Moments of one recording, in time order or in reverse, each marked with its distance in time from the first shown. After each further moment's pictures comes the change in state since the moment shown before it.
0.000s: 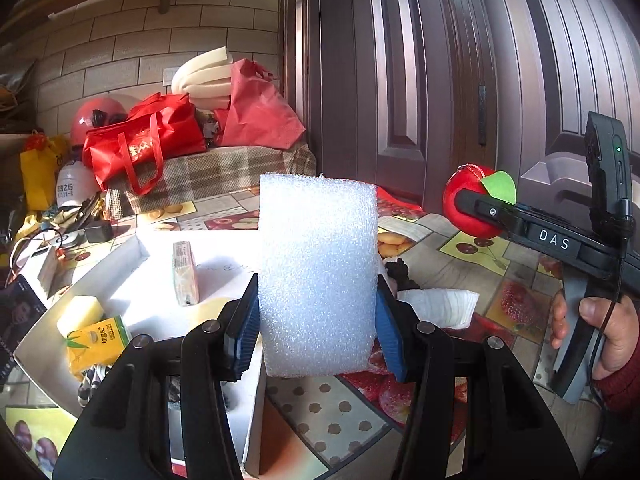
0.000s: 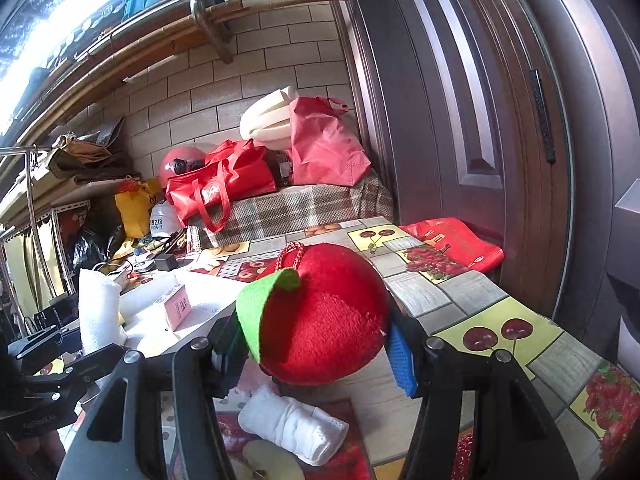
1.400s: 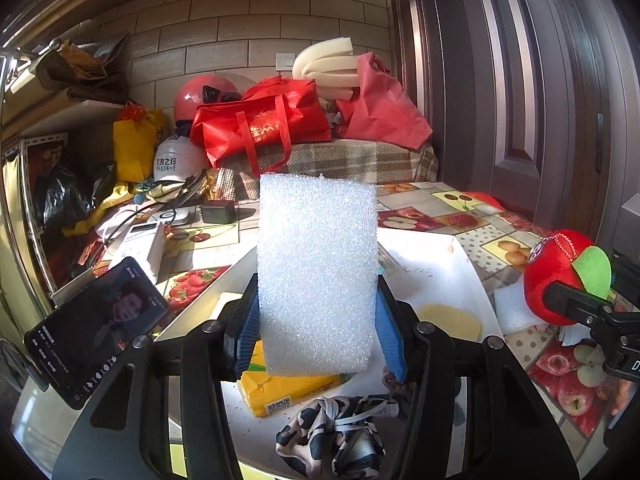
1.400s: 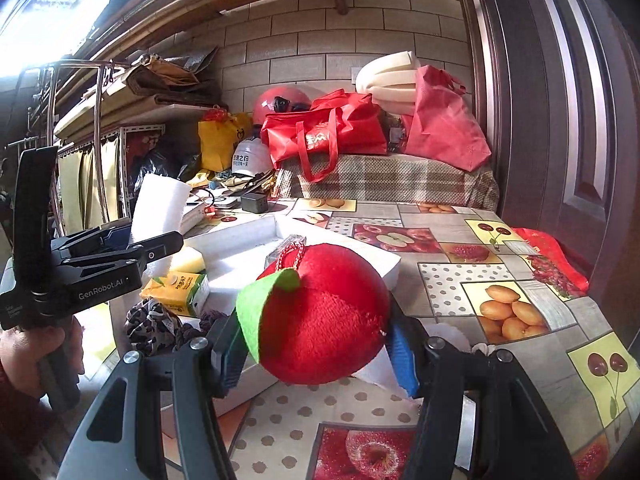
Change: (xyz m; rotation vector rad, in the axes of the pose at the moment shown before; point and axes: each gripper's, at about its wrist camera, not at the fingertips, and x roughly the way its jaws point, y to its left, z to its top) left arm 0.000 0.136 -0.012 -0.120 0.015 0.321; right arm 0.052 0.124 -0.022 -0.231 0.134 0.228
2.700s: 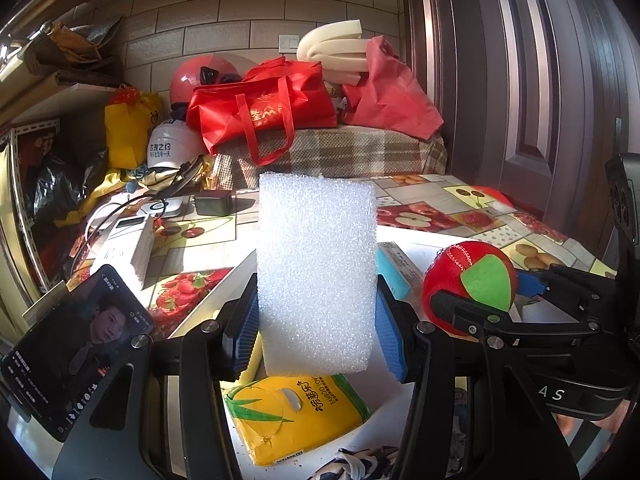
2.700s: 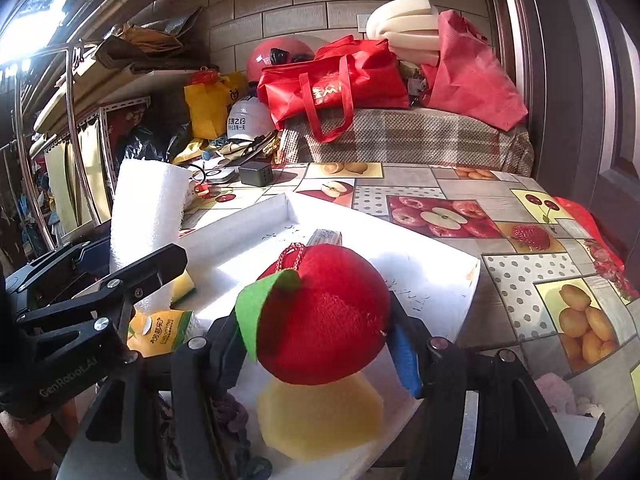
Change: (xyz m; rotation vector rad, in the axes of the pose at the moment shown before) left arm 0.043 0.014 0.014 -0.016 0.053 -0.008; right arm 0.107 0.023 0.026 0.061 0.172 0.021
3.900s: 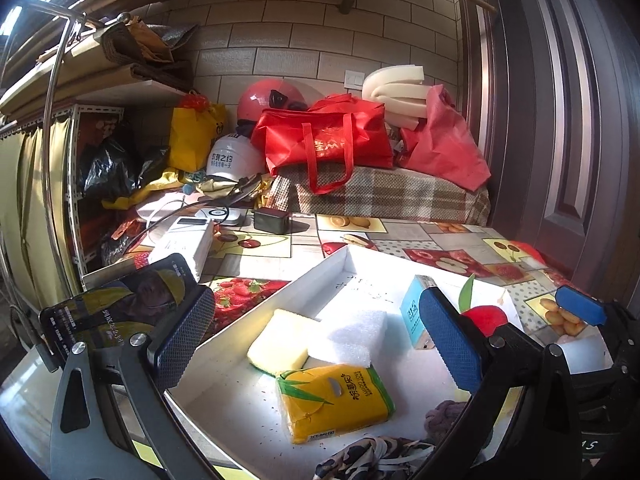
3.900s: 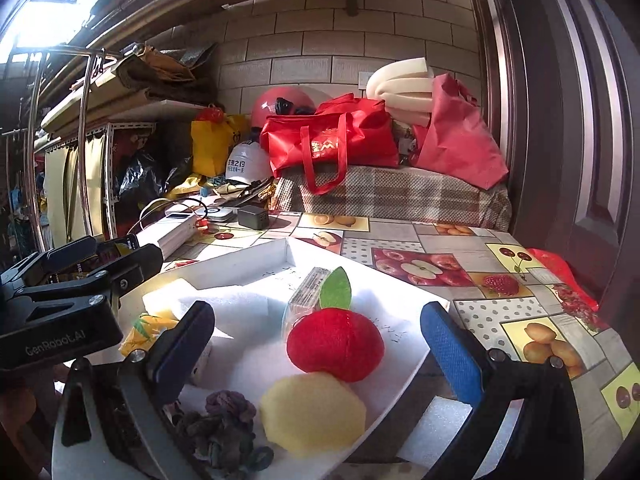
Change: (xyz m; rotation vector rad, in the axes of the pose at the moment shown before) left arm -0.038 0.023 -0.010 -0.172 -0.128 0.155; right arm -0.042 0.015 -0.008 -0.079 -0.204 -0.070
